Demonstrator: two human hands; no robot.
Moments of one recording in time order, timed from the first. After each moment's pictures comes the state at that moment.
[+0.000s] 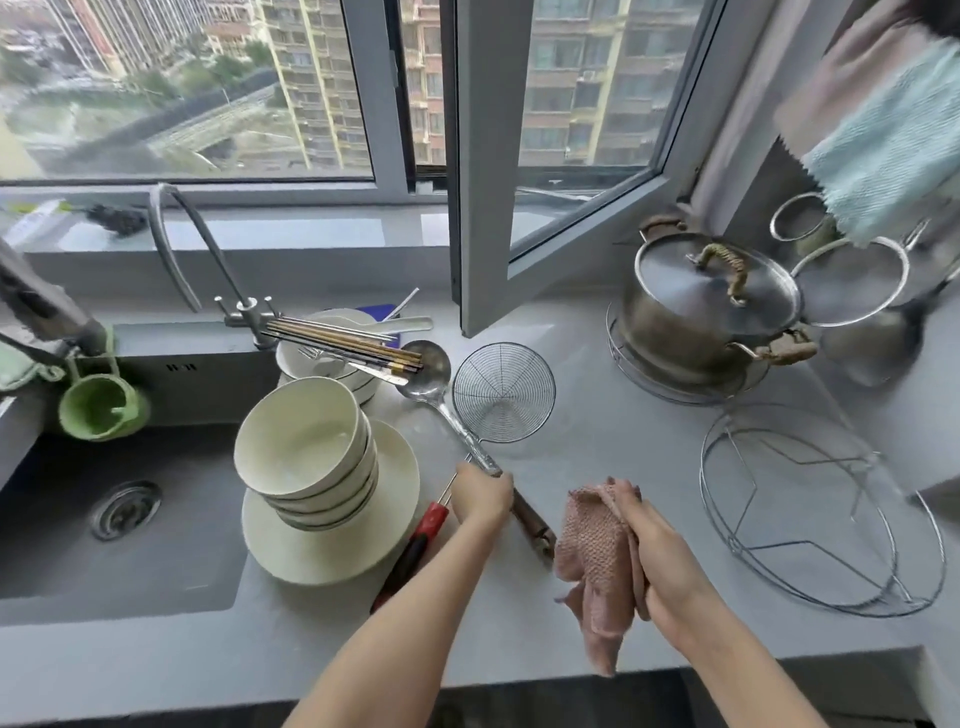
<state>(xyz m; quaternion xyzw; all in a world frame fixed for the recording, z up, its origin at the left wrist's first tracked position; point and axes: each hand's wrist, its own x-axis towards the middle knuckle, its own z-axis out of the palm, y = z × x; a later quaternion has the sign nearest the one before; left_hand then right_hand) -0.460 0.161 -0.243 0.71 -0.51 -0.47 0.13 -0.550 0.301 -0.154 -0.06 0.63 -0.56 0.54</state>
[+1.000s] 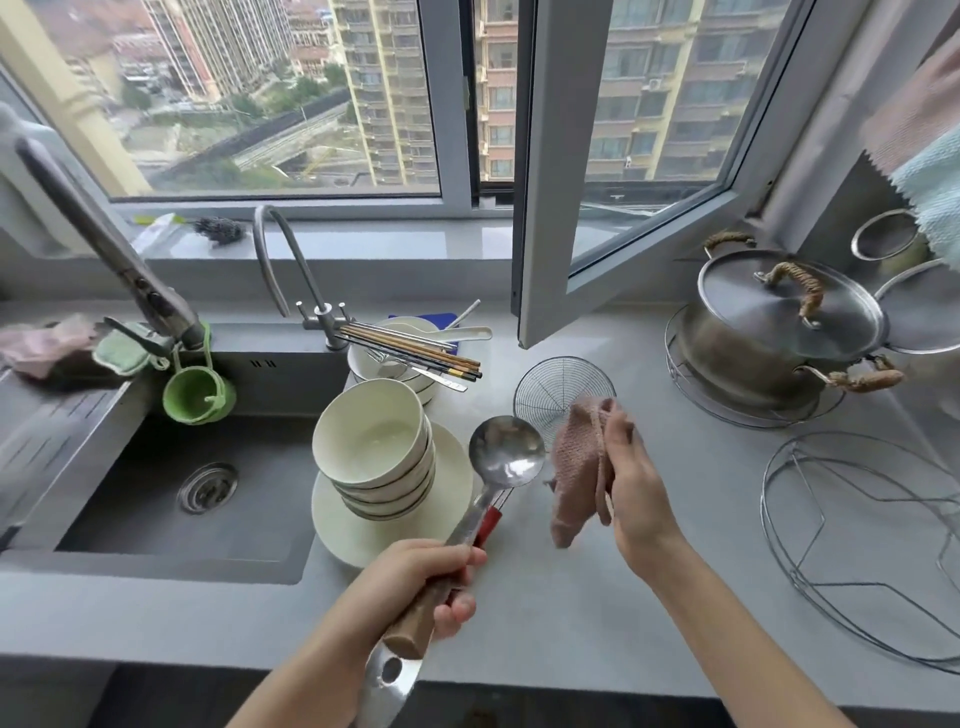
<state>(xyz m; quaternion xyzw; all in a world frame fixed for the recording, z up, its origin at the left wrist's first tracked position) -0.312 0.226 -0.096 0.50 -0.26 -0.81 0.15 -0.517 0.229 -0.141 -0.26 0.56 -0.61 0.49</state>
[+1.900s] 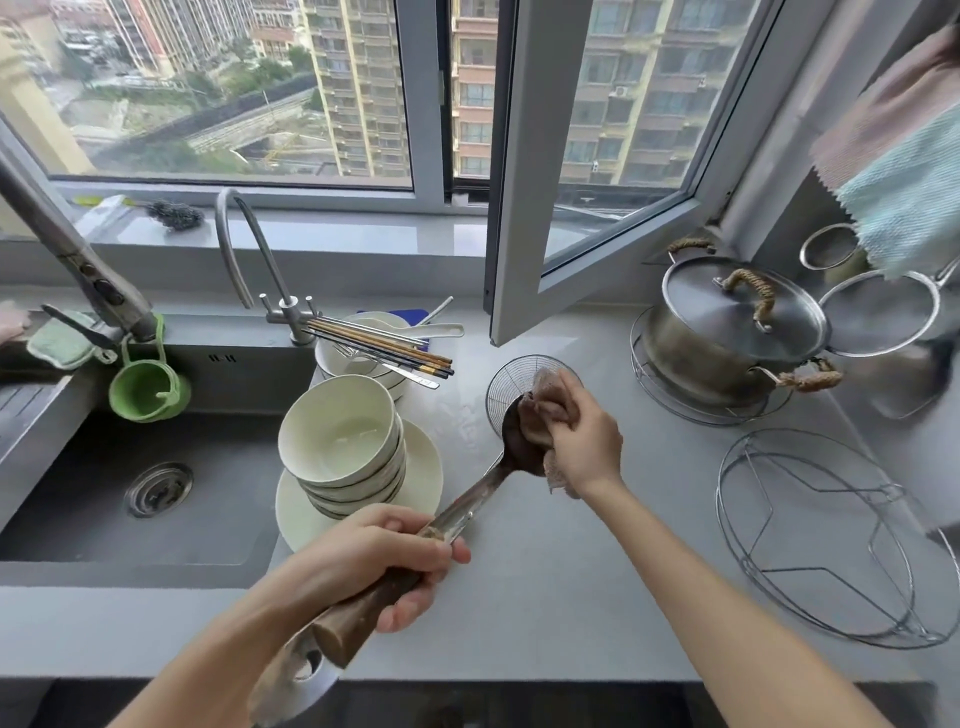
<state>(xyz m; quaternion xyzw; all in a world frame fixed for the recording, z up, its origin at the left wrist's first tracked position) -0.303 0.208 -0.069 0.37 -0.45 -0.81 0.05 -0.543 0.182 -0.168 -0.41 0.79 -0.42 0.19</state>
